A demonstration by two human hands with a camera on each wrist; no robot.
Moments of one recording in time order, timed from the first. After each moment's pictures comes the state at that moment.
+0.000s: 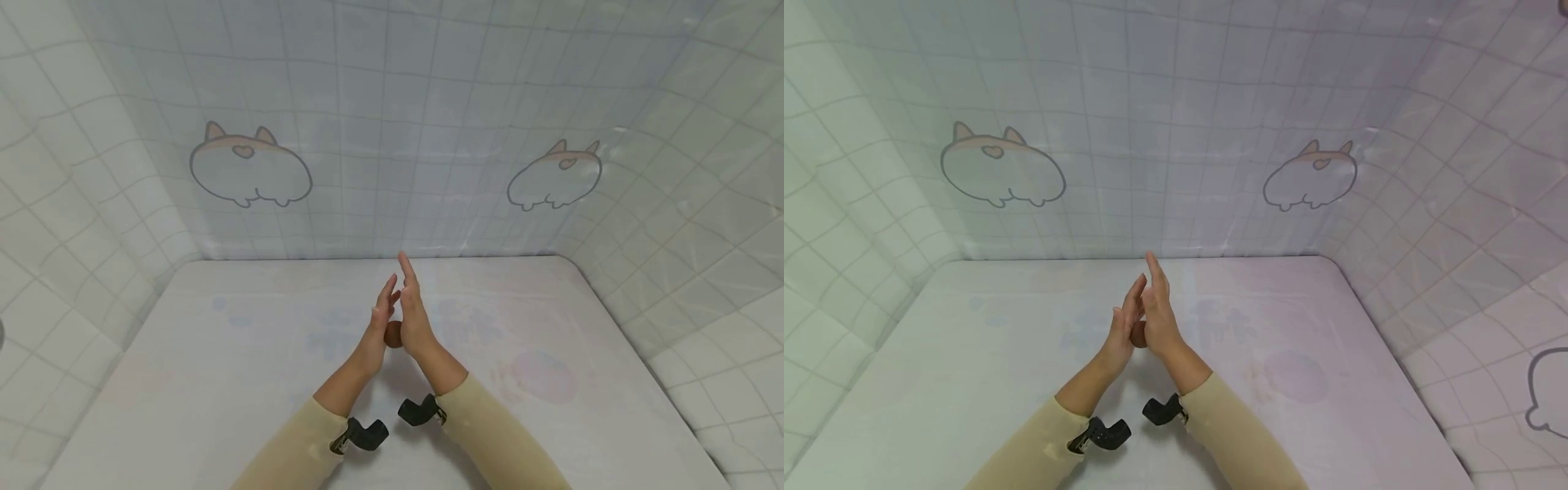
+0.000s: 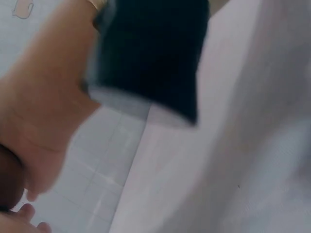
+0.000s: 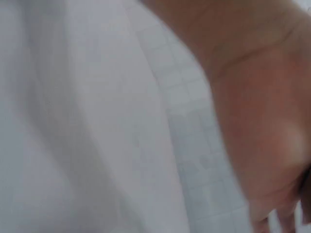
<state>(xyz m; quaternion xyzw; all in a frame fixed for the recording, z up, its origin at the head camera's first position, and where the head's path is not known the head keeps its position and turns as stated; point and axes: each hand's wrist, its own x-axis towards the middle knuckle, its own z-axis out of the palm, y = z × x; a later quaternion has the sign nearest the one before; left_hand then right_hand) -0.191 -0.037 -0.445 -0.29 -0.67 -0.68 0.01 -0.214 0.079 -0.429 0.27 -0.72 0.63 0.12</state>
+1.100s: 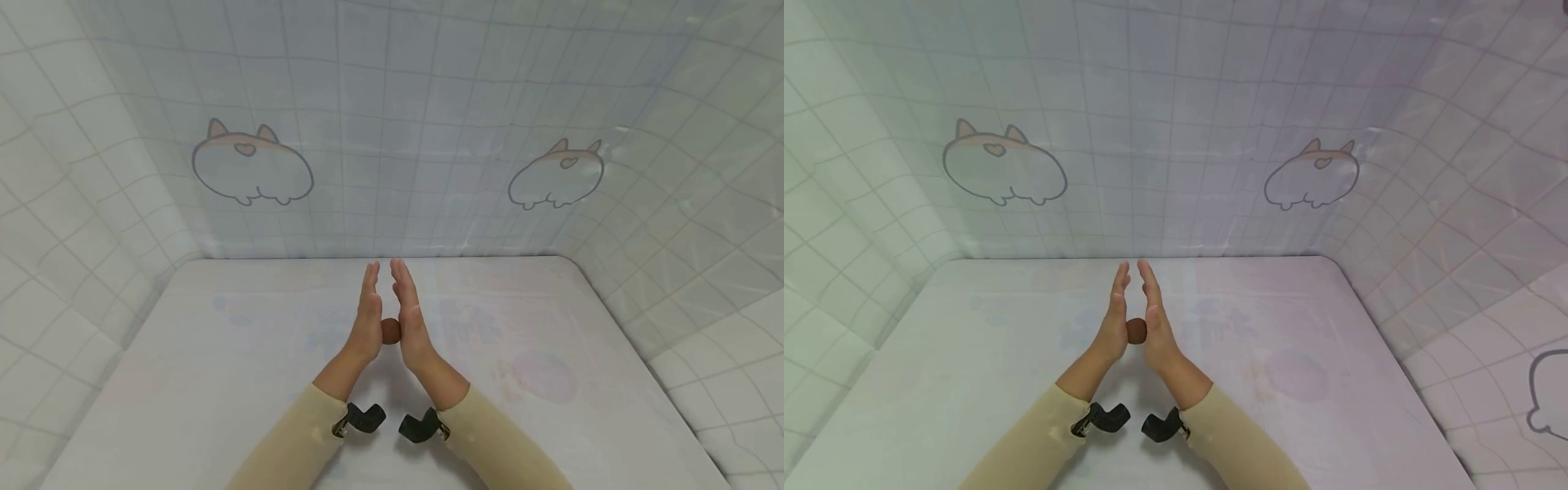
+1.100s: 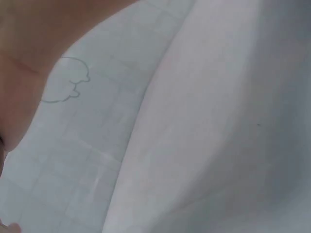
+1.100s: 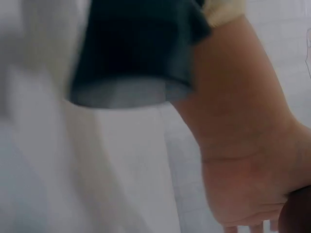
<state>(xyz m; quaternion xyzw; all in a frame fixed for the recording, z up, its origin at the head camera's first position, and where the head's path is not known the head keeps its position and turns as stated) -0.206 -0.041 -0.446 -0.20 -0.75 -0.62 0.10 -0.193 0.076 -0.428 0.36 -0.65 0.66 0.15</state>
